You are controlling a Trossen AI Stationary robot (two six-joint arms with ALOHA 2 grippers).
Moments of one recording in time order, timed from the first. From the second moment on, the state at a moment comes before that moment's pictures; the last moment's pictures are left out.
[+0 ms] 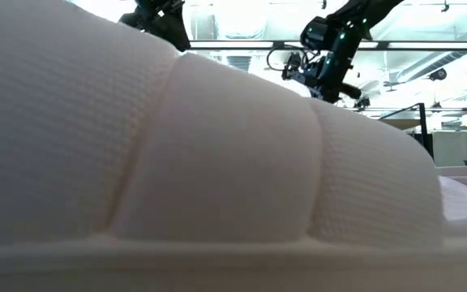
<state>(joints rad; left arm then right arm) 0.09 1.32 1.38 -0.82 -0.53 -0.61 -0.71 1.50 1.29 -0.72 0.17 0.29</state>
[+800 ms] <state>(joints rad) -0.20 1.40 1.38 -0.88 -0.38 -0.42 -0.25 0.97 1.17 -0.89 0.18 0.24</state>
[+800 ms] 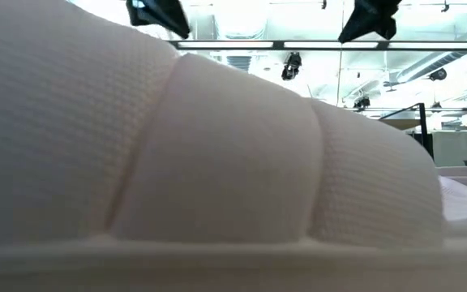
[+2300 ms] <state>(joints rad) -0.71 1.67 1.45 -1.53 0.14 -1.43 -0.03 0.97 1.08 -0.90 0.18 0.44</state>
